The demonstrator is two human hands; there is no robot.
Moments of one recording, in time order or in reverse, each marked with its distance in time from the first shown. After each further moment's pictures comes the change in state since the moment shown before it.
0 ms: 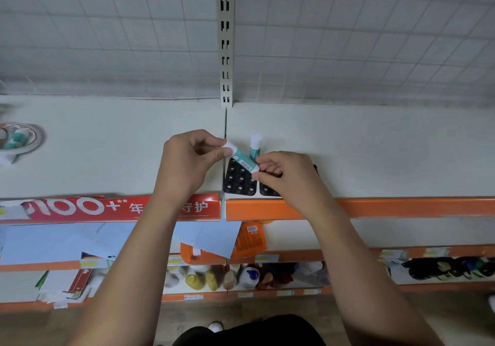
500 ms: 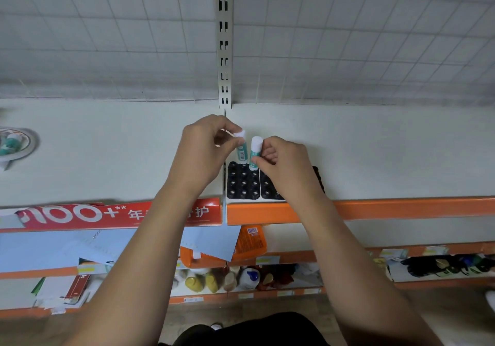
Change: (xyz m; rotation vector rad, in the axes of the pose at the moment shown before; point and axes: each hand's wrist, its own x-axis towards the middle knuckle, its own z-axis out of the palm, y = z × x) left_hand 0.024 0.012 0.016 0.176 -0.028 0.223; right_hand 0.027 -0.006 0.013 -0.073 0.169 0.020
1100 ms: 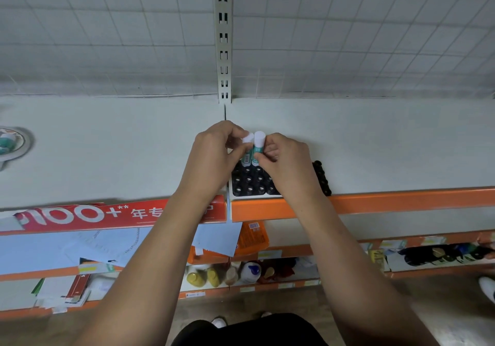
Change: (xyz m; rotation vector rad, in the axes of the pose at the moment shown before) left_hand -0.009 -0.012 0.016 -0.017 -0.032 0.046; right_hand -0.006 -0.009 0.007 -0.038 0.035 0.051
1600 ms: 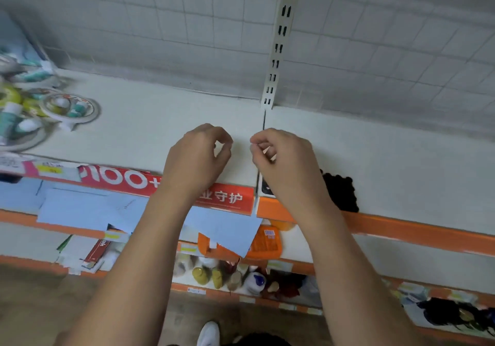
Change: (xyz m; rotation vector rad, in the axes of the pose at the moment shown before) left_hand -0.045 -0.015 -0.070 0.455 0.104 -0.129; right_hand -0.023 -0.074 -0.001 0.004 -0.051 -0.305
